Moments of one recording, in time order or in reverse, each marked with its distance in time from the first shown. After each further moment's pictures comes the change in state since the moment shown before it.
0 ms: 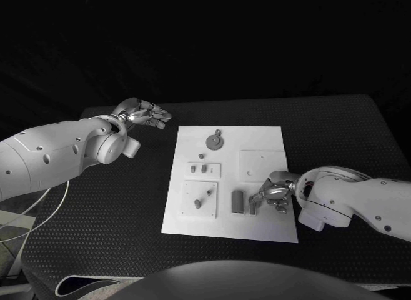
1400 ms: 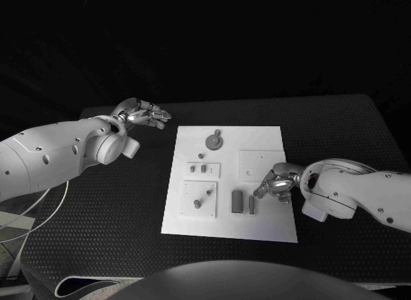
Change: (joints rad) left arm 0.000 0.002 0.000 -0.001 0.000 0.001 0.000; left_hand 0.000 0.000 0.000 0.000 0.000 0.000 0.000 0.000 -0.001 0.000 0.000 0.000 0.000 0.003 -0.003 0.000 0.003 0.000 0.000 0.000 0.000 0.000; right arm 0.024 -0.011 0.001 -0.042 -0.020 0.014 0.069; right_hand 0.047 0.048 -0.028 -0.059 0.000 -0.004 0.004 0.013 0.007 -0.002 0.002 0.008 0.000 0.002 -0.003 0.000 0.004 0.000 0.008 -0.002 0.000 0.000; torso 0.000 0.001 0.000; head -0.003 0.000
